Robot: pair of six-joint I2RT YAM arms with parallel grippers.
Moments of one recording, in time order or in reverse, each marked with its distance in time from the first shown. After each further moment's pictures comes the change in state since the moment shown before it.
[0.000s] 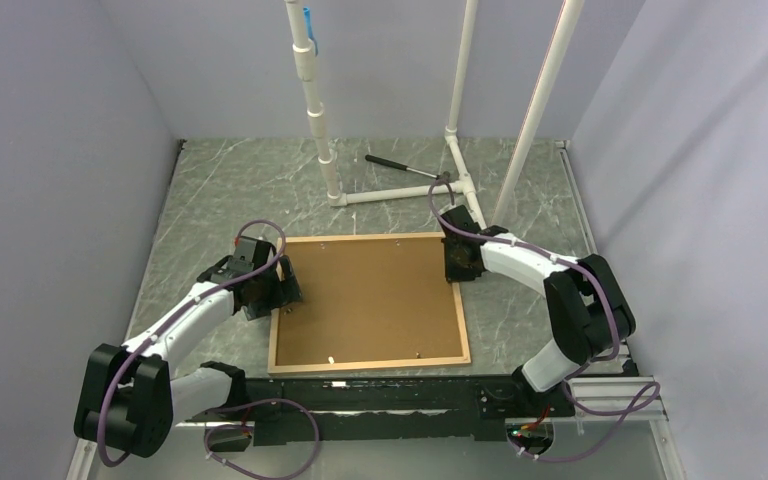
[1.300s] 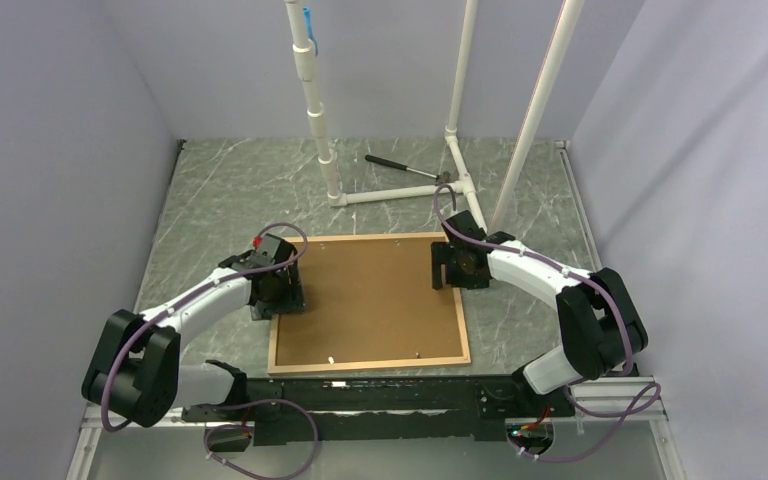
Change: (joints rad) left arm -0.118 0.141 0.066 -0.085 -0.121 0.033; right arm 0.005 -0.094 -0.045 -0.040 -0.085 0.021
